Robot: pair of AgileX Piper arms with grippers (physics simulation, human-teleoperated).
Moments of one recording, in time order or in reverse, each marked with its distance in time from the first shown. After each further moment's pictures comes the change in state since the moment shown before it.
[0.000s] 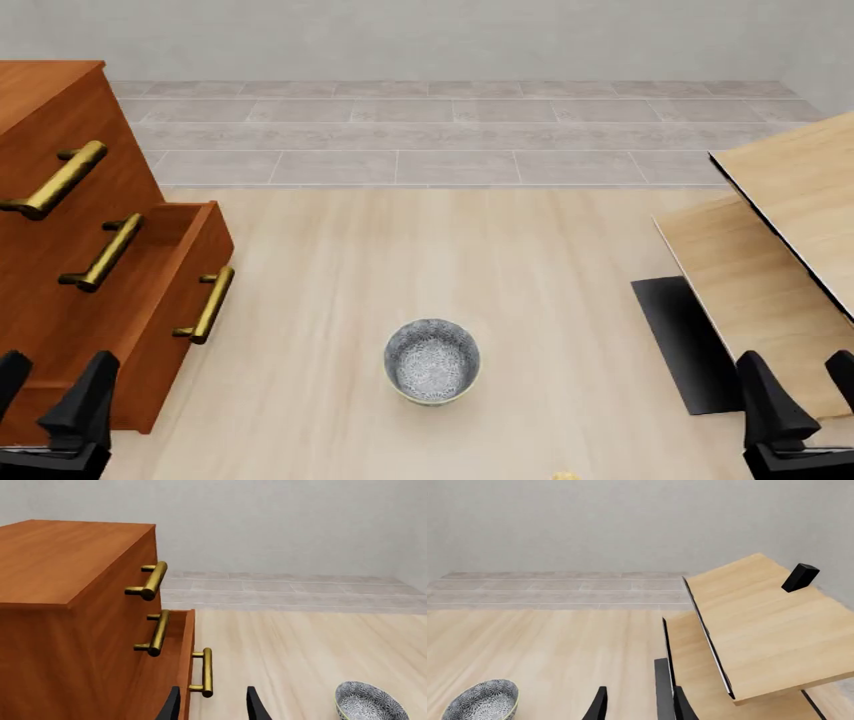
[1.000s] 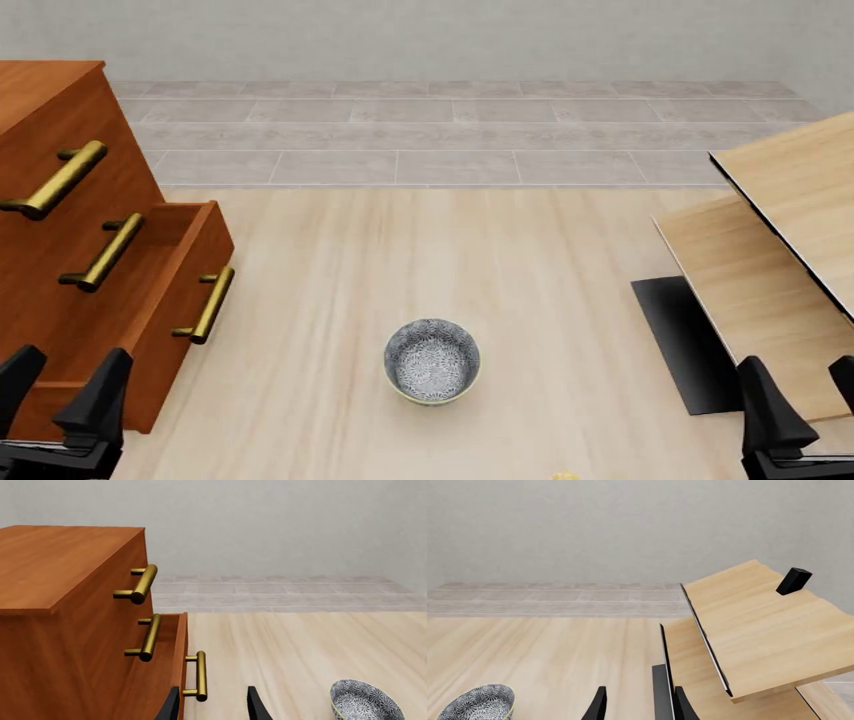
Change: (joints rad) left arm -0.038 0.051 0.030 -0.099 0.012; right arm -0.008 -0.049 0.051 -0.055 -0.008
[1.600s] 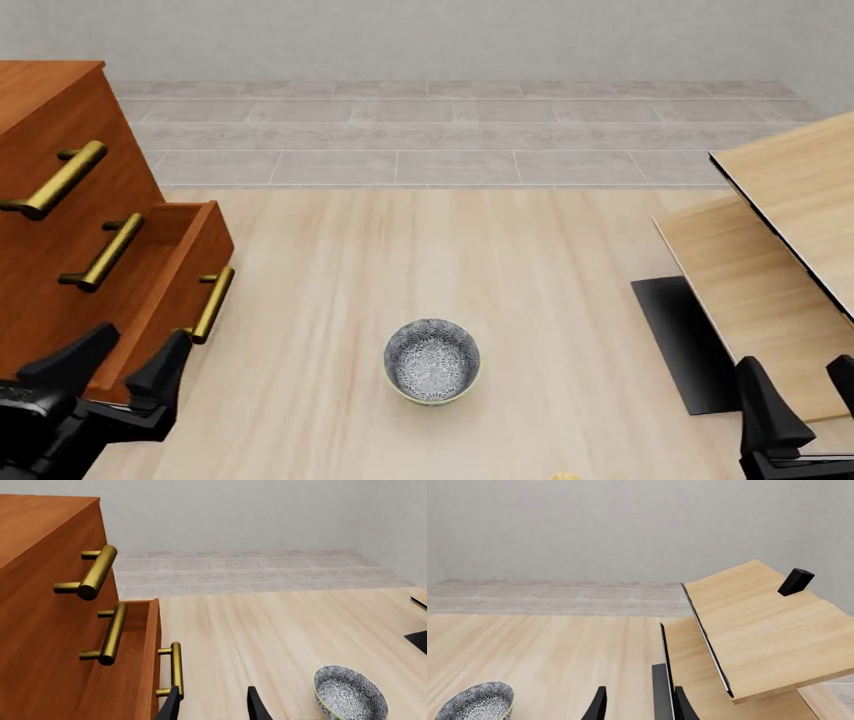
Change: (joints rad) left arm -0.105 0.476 0.019 -0.389 -0.030; right arm 0.005 0.010 0.002 -0.006 -0.012
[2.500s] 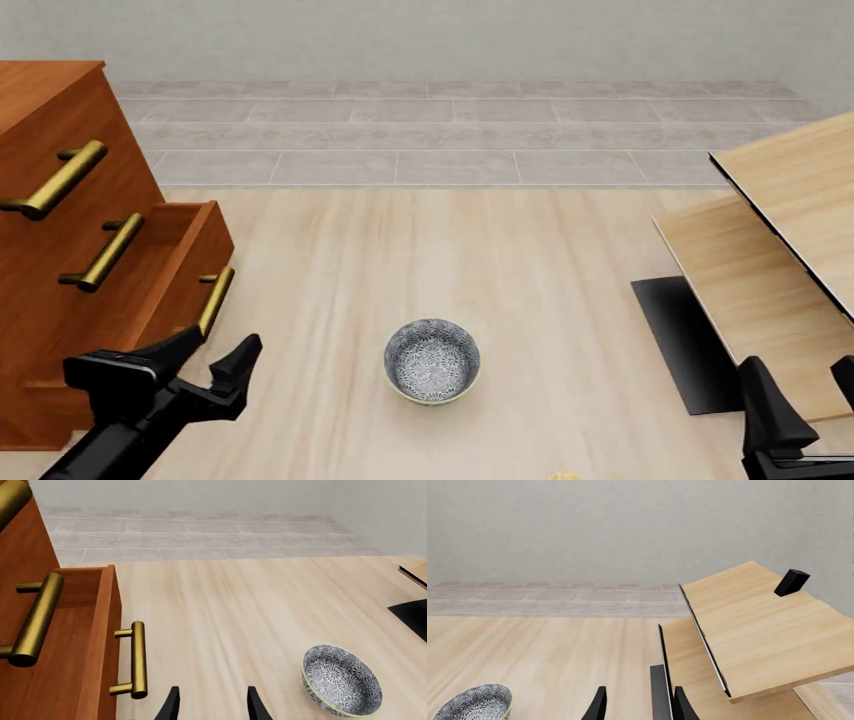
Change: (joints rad) left arm -0.111 0.732 -0.003 -0.588 -0.074; right arm -0.010 -0.012 -0.001 0.005 0.001
